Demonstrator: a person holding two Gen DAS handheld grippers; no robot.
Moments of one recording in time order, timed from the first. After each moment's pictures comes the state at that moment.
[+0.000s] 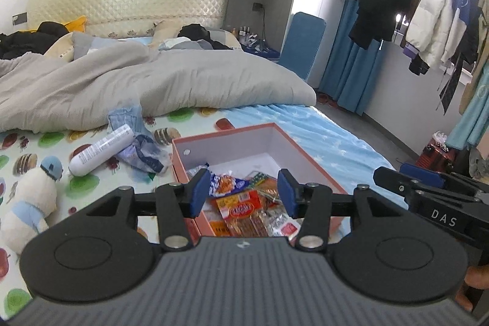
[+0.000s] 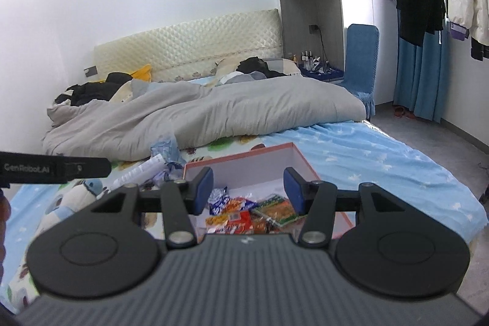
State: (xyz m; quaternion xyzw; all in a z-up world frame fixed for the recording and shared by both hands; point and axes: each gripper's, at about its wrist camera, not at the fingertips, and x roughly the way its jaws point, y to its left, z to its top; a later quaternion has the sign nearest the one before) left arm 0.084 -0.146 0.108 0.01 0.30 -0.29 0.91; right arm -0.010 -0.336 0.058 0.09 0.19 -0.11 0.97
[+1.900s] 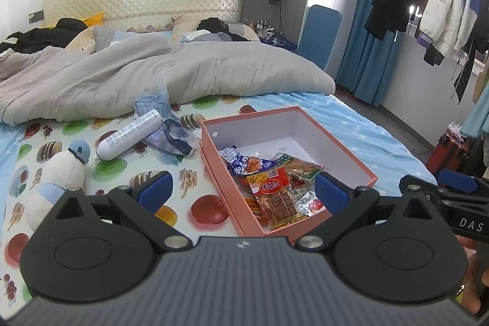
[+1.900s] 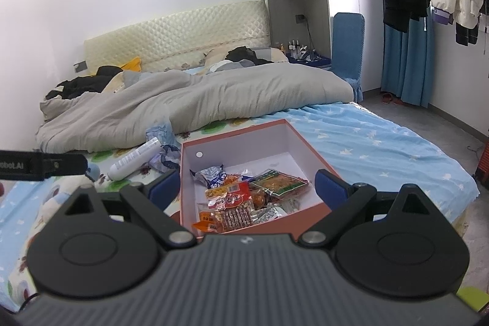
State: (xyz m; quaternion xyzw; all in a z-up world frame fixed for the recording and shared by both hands) left arm 0.070 -0.108 0.090 0.03 0.30 -0.25 0.92; right arm -0.040 -0.309 0.032 0.10 0.20 -0.13 0.97
